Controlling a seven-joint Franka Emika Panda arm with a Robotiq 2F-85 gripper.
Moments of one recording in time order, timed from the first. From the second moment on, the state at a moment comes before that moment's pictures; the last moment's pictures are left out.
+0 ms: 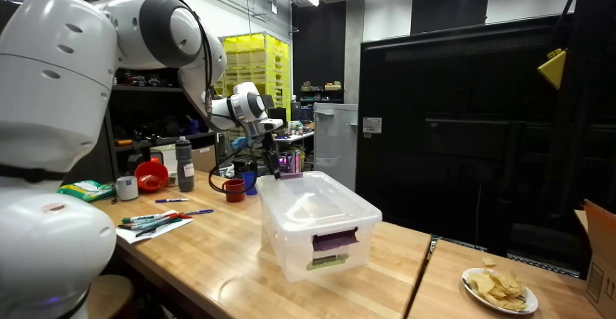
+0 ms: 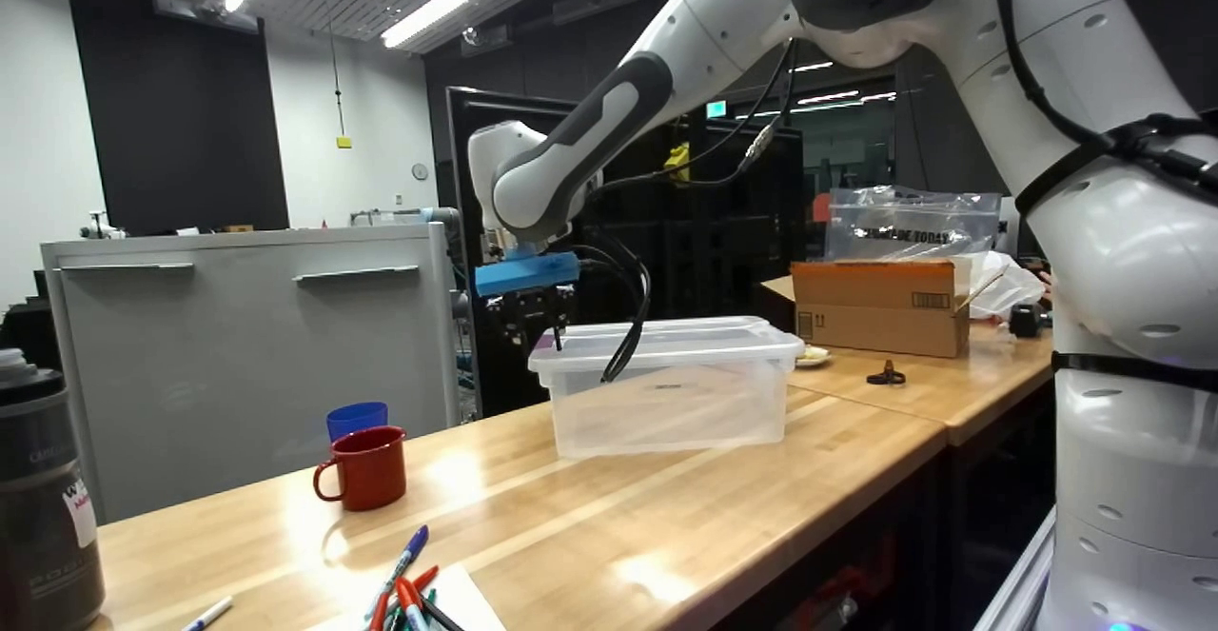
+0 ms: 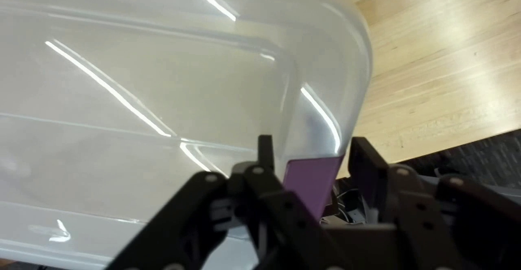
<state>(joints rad) 0.24 0.38 0.07 -1.73 -0.40 2.20 1.09</state>
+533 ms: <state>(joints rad) 0.24 0.37 0.02 -1.74 -0.44 2.26 1.04</state>
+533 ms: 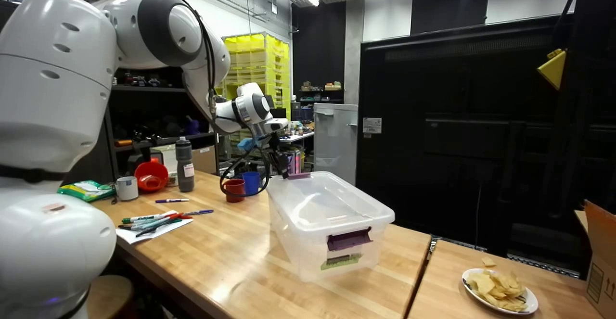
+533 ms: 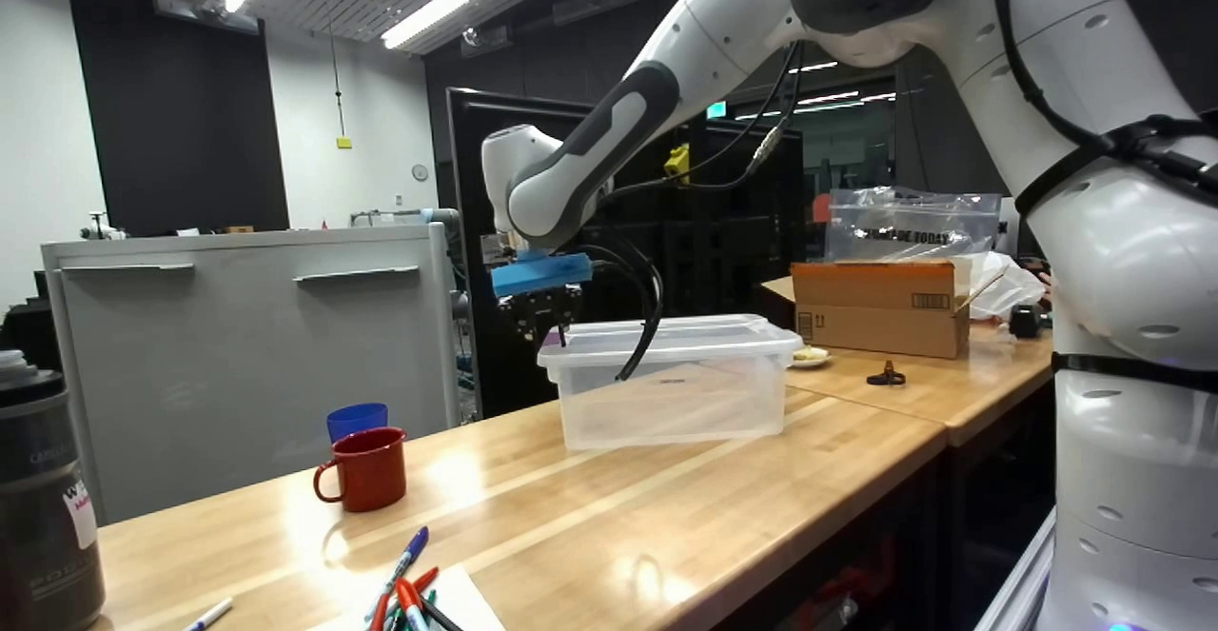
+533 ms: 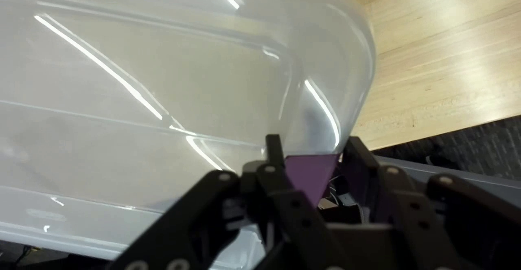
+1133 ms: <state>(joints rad) 0.24 0.36 0.00 -1.77 -0.47 2.28 1.01</state>
